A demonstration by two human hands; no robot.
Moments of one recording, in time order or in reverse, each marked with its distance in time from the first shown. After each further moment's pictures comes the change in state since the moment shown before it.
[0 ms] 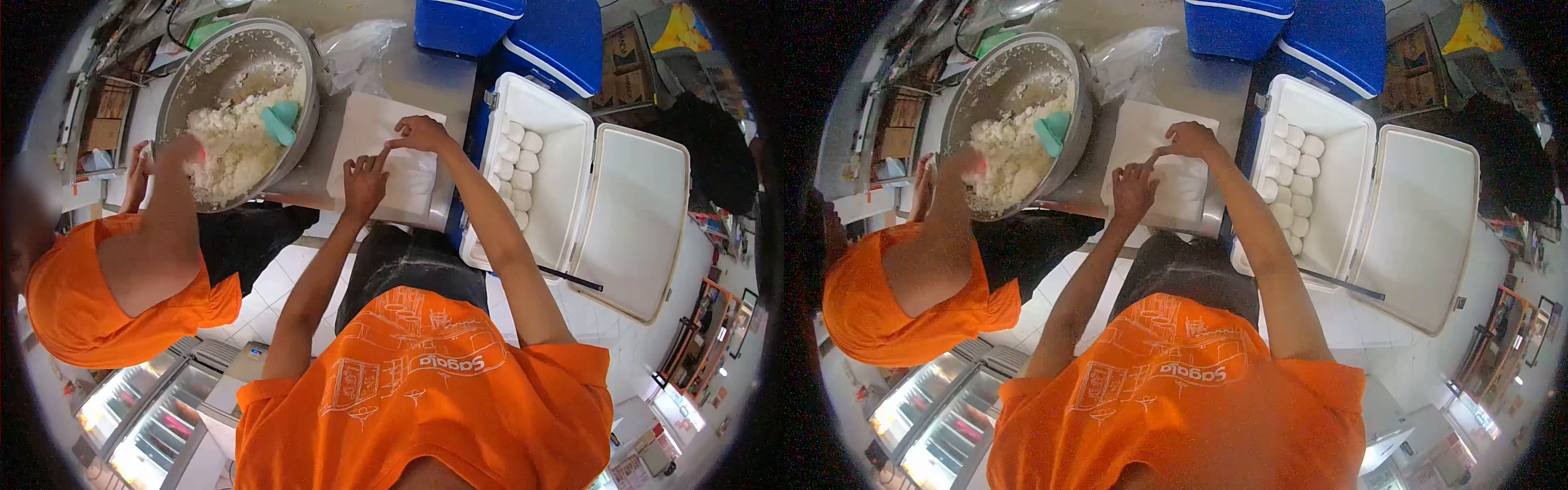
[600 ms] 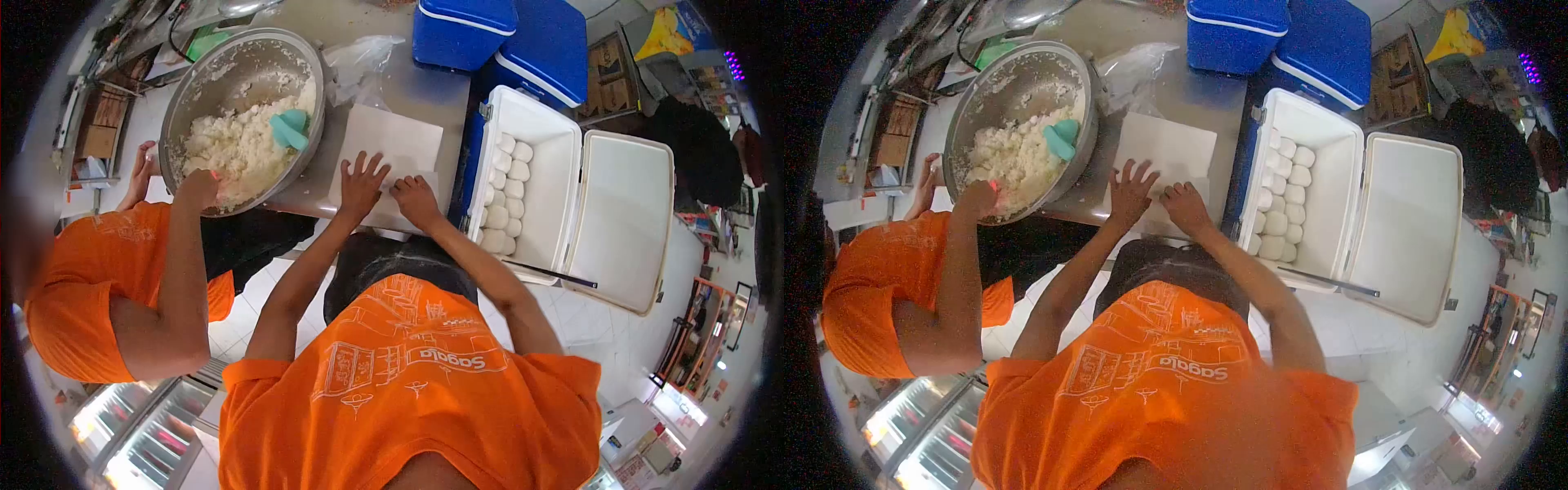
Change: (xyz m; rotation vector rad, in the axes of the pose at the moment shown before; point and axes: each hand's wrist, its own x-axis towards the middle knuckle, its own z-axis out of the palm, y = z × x) left_hand 0.001 -0.022 -0.016 0.201 -0.108 0.156; right_hand -0.101 -0.028 0.107 -0.597 0.459 -0.433
